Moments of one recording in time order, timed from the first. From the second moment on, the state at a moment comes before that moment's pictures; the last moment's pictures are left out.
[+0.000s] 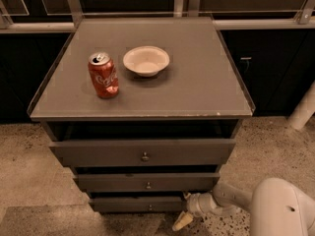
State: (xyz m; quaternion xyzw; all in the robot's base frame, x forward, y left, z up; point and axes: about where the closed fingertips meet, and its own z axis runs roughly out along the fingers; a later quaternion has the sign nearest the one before) arm 0.502 -0.111 0.183 -0.52 0.75 0.31 0.29
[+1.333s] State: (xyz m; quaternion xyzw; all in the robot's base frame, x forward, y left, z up) arm 0.497 -0.112 0.189 -0.51 0.75 0.32 0.27
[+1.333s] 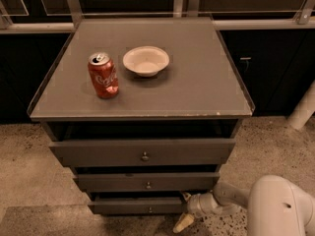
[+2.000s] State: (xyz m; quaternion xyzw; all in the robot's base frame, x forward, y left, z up) arm 0.460 -0.132 0.198 -0.51 0.74 0.35 0.25
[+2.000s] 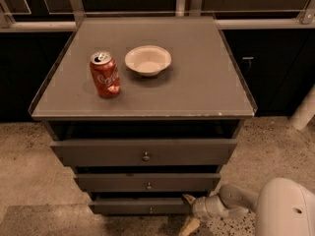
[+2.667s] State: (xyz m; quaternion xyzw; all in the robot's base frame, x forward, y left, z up) arm 0.381 -0.171 0.216 -0.52 0.73 0.38 0.24
